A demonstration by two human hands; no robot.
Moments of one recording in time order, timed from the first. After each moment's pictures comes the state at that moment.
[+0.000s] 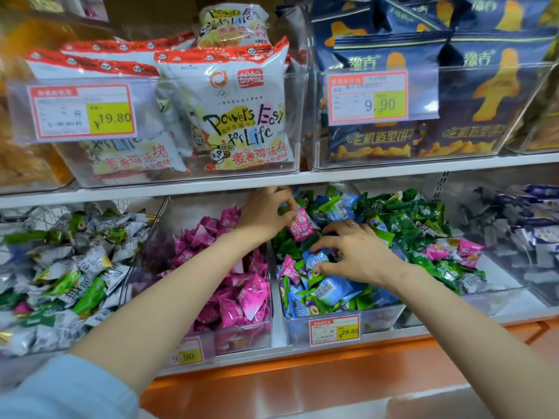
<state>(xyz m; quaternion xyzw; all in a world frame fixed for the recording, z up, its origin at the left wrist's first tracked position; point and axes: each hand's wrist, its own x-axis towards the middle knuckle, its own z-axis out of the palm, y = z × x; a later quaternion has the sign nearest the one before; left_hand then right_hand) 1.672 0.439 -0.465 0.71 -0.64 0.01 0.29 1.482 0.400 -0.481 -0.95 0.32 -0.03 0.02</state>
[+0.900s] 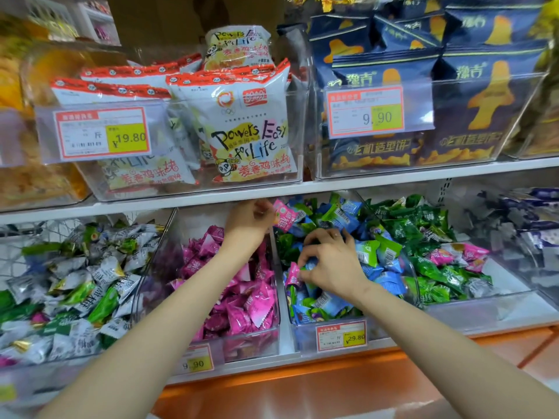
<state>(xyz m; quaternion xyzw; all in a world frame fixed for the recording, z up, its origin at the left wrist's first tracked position) 1.669 0.475 -0.450 0.73 -0.43 -0.15 0.51 1.523 0.418 -0.511 -0.91 0.36 -0.20 0.07</state>
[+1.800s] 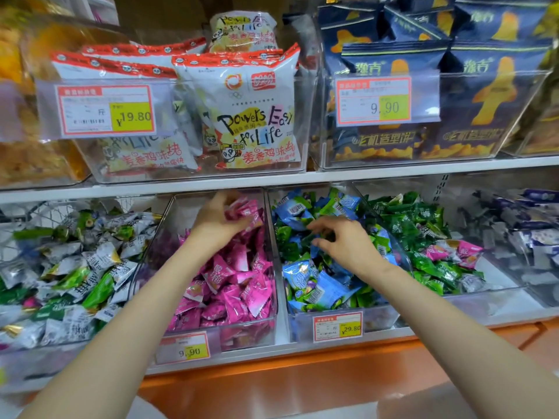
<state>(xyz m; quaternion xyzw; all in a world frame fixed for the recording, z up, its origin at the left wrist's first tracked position) 1.707 0.506 -0.456 0.77 -0.45 -0.12 0.44 1.504 0.398 -0.491 -0.88 0.35 -0.25 0.22</state>
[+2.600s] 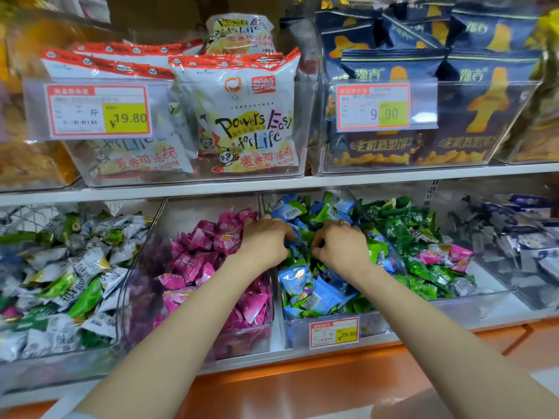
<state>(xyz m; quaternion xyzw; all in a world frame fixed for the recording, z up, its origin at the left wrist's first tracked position) 1.655 0.461 -0.478 0.76 -0.64 0.00 0.09 1.516 0.397 -0.495 -0.89 0.44 -0.15 0.00</state>
